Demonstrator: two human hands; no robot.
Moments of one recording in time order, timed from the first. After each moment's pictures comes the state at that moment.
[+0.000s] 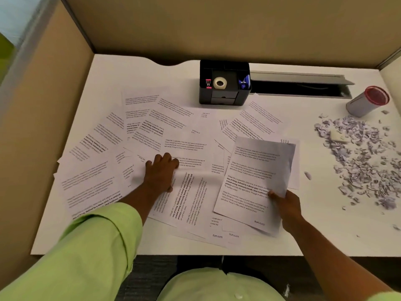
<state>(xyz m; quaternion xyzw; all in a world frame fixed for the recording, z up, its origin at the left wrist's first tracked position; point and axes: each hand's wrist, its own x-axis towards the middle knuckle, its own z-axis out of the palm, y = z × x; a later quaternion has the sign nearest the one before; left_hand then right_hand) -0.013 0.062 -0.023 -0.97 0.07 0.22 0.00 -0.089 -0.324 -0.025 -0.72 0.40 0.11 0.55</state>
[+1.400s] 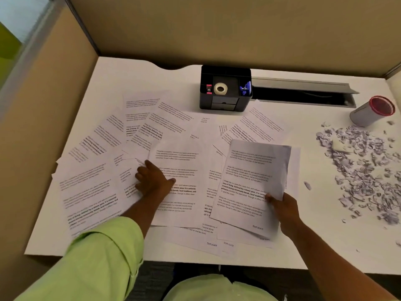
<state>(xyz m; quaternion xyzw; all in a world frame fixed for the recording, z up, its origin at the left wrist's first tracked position) -0.017 0.036 -0.034 -0.91 -0.34 0.20 -0.13 -0.068 -0.338 -0.035 -0.73 0.37 0.14 0.55</state>
